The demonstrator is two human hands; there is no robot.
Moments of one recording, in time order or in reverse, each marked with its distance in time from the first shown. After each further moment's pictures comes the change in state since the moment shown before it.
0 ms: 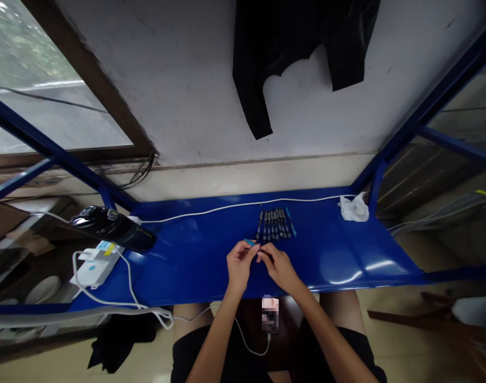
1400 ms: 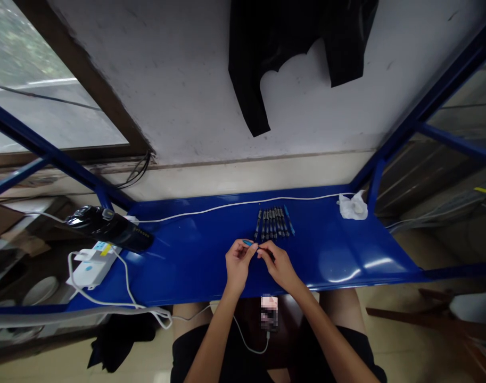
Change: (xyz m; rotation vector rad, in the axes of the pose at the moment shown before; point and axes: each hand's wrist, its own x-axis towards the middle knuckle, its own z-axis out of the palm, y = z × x) left_hand 0.000 0.001 0.002 -0.044 -0.019 -0.014; right_hand 0.000 0.006 0.001 0.042 0.059 -0.007
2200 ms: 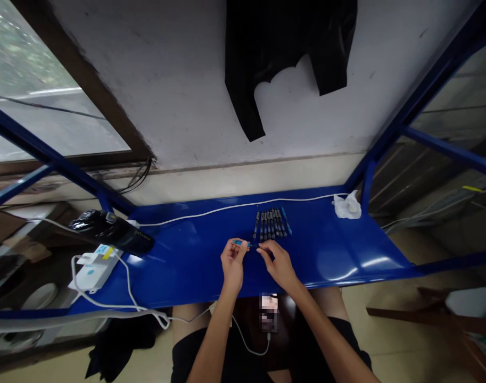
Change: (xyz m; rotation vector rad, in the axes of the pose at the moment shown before) left_hand 0.004 -0.009 -0.008 -0.056 0.072 0.051; right_hand -0.002 0.003 0.002 -0.133 0.164 -0.116
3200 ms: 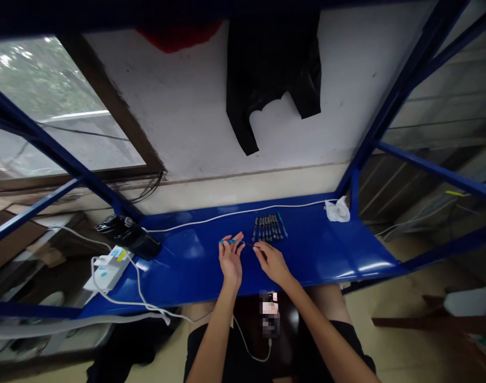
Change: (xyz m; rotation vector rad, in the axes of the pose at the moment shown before) left_hand 0.011 0.006 -0.001 -0.409 0.054 -0.012; right_hand 0.004 -0.011 0.000 -0.112 -0.103 -0.008
